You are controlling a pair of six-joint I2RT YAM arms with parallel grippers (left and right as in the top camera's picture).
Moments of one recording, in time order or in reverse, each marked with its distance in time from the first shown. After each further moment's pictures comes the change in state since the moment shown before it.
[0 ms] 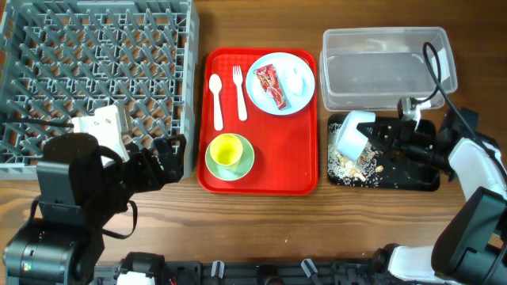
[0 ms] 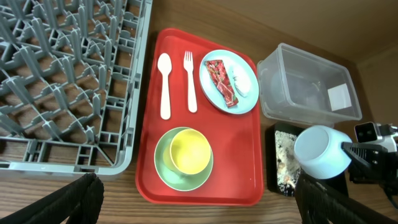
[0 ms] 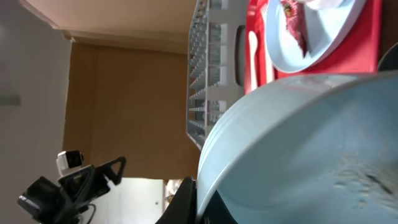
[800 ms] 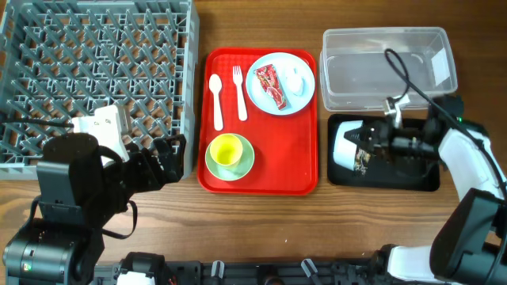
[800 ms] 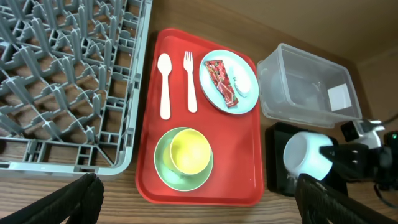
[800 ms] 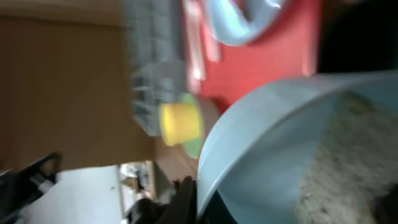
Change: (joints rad) left arm 0.000 0.000 0.000 0.000 0.000 0.000; right arm 0.097 0.000 0.028 0.007 0.215 0.007
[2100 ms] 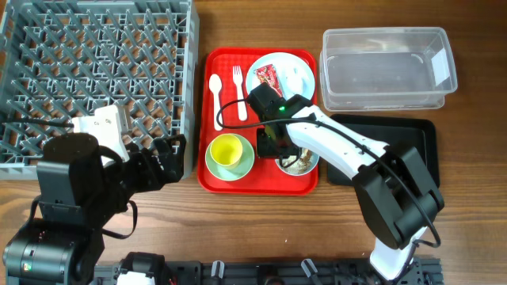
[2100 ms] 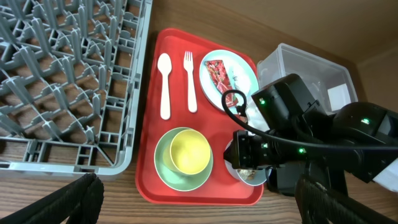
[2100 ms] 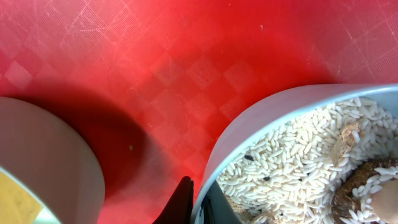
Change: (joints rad) left arm 0.000 0.000 0.000 0.000 0.000 0.000; right arm 0.990 0.361 0.433 -0.011 1.173 0.733
